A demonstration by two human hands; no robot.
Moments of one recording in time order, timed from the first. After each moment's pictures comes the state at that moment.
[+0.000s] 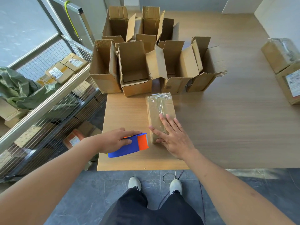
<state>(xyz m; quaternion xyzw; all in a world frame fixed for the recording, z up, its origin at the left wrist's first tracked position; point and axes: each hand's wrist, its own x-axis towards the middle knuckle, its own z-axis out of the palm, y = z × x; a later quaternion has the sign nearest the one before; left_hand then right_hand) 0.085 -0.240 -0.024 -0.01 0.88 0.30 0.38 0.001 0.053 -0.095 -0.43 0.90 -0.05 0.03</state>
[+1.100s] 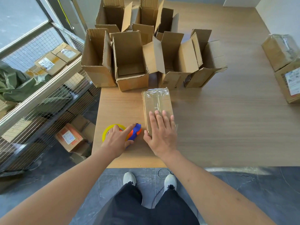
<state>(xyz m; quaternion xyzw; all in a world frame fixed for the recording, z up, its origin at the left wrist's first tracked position) 0.094 -0.202 -0.118 -0.10 0.96 0.14 0.20 0.026 -0.003 -0.093 -0.26 0.96 -0.08 -0.05</state>
